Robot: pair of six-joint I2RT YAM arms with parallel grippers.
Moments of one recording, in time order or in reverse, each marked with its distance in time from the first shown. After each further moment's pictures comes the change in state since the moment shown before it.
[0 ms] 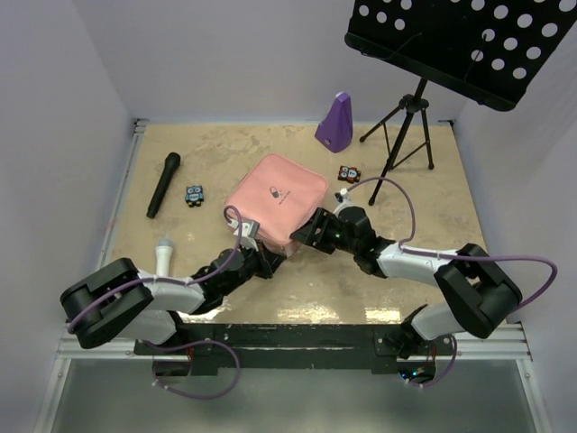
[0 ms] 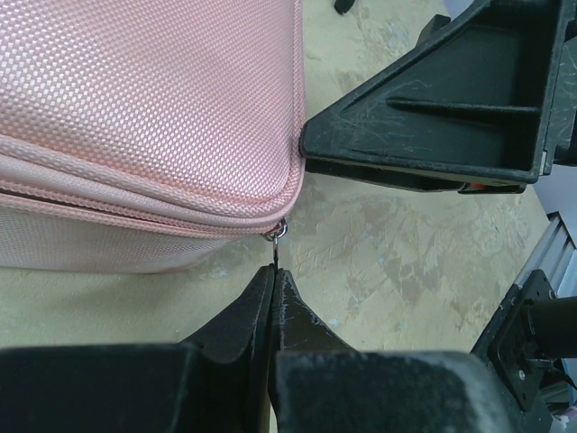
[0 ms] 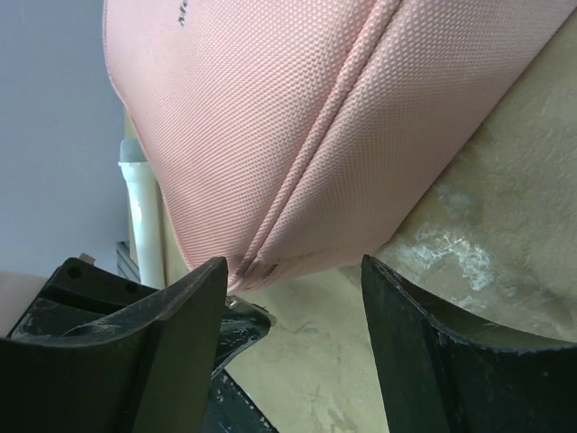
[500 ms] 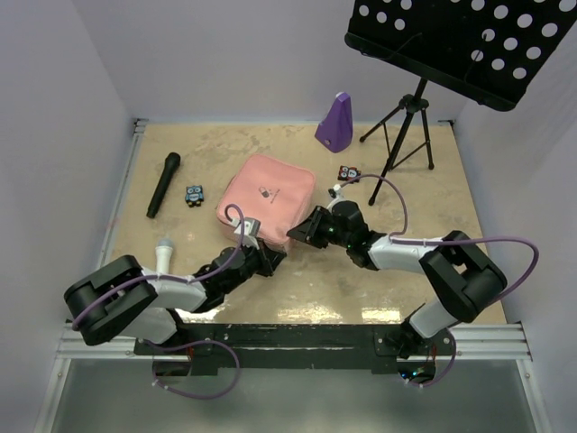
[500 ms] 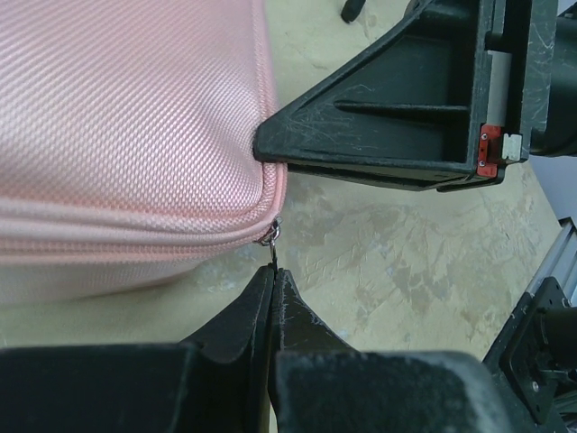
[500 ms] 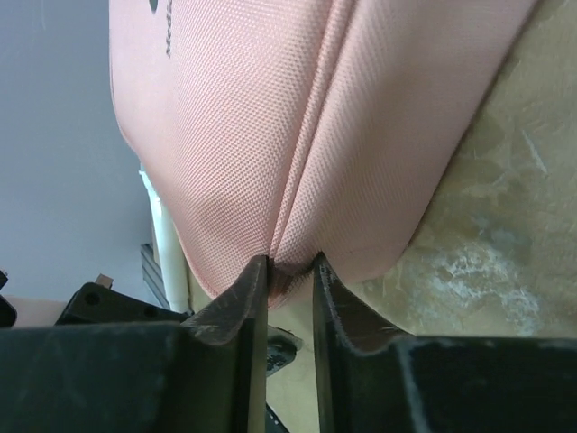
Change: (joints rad) left arm 0.007 0.024 0.006 0.020 -0.001 0.018; right arm -0.001 0.114 0.071 0.029 -0.042 0.046
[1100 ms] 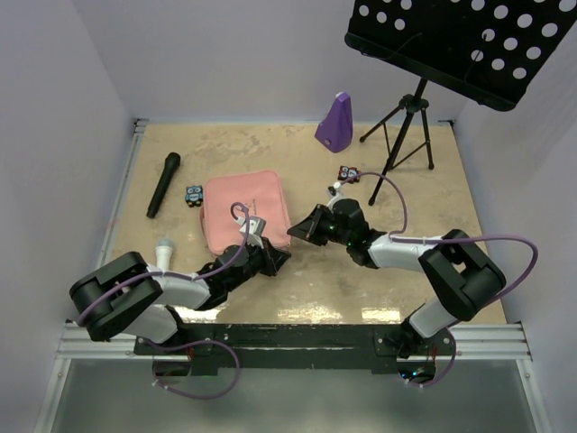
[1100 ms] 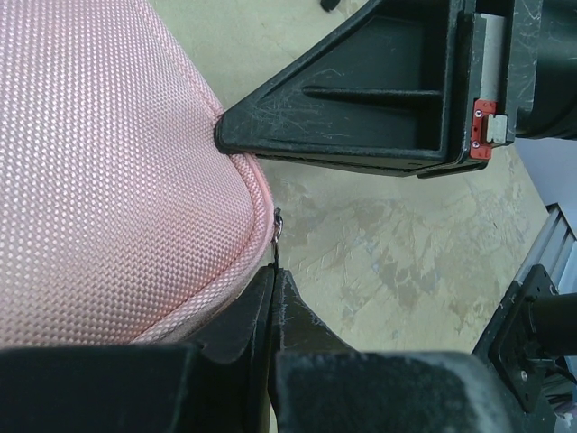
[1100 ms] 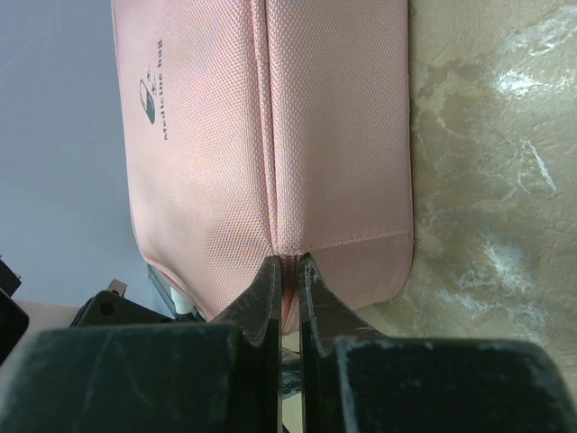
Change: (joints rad) left arm -0.003 0.049 0.040 0.011 0.039 0.009; right arm -0.021 0.014 0.014 0.031 -0.021 0.000
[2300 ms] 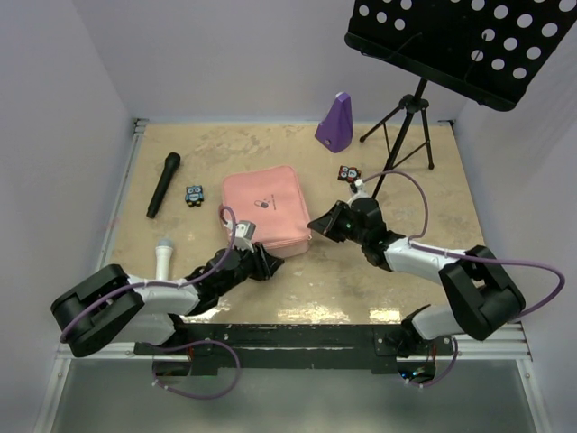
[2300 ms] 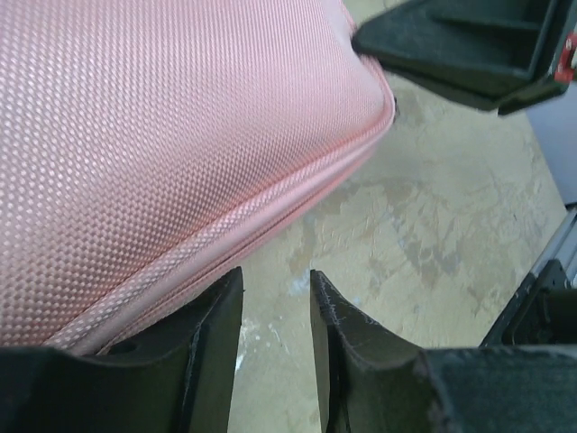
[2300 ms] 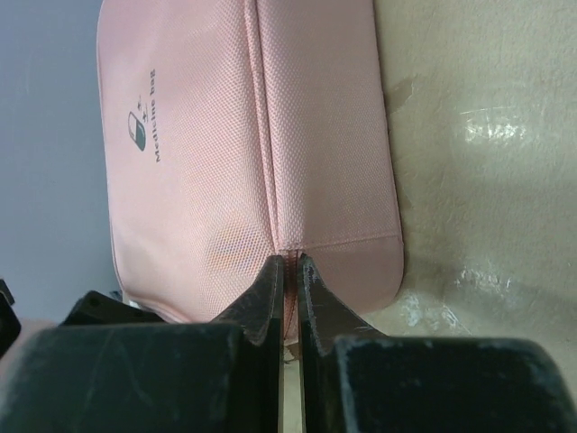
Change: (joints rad) left arm 0.031 -0.135 -0.076 -0.120 -0.012 -0.023; right arm -0.105 -0.142 -0.061 -0.102 0.070 -0.090
